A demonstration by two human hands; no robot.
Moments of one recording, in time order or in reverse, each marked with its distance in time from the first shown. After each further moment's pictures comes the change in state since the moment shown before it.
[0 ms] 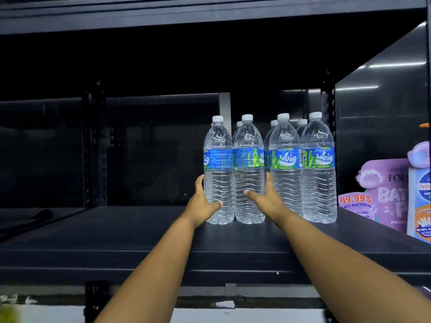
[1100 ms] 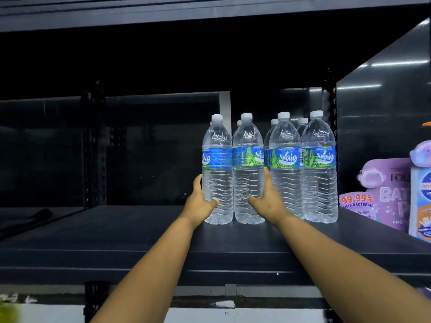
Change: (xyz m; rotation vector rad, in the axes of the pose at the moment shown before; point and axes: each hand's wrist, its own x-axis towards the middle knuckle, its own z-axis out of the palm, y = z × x) left_hand -0.003 0.004 0.002 -0.008 0.070 -0.038; right_hand 0.003 0.009 0.003 -0.208 0.062 -0.156
